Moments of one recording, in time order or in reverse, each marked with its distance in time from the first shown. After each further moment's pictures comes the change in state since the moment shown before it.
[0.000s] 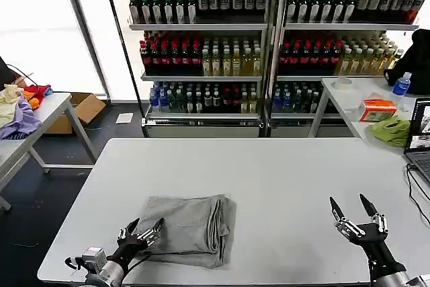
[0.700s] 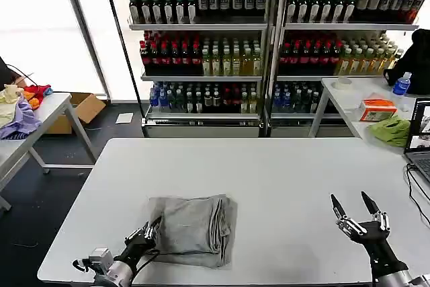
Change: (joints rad) left arm -0.005 -0.072 0.019 -0.033 -0.030 0.012 -0.032; right arm 0.002 0.002 0.005 0.012 0.009 -0.002 0.001
